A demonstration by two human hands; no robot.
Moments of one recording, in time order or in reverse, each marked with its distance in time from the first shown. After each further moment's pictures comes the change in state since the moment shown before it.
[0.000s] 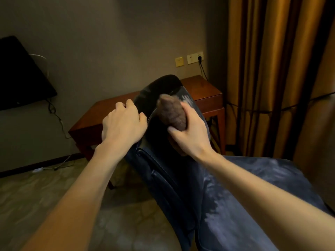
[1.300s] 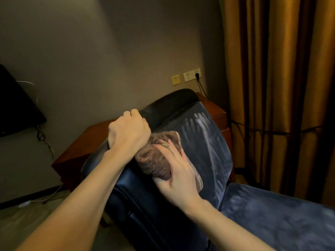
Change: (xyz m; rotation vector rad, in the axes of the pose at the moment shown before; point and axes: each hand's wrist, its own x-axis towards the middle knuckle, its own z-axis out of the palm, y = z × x) left_hand 0.159 0.046 0.071 0.135 0.169 0.020; right_hand 0.061 0.107 0.078 -0.061 0.007 -0.254
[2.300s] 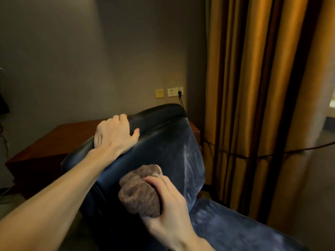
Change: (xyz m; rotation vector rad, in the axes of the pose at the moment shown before) left_hand 0.014 0.012 0.001 -0.094 0.088 0.098; right_hand -0.039 -0.033 -0.084 -0.018 -0.120 0.029
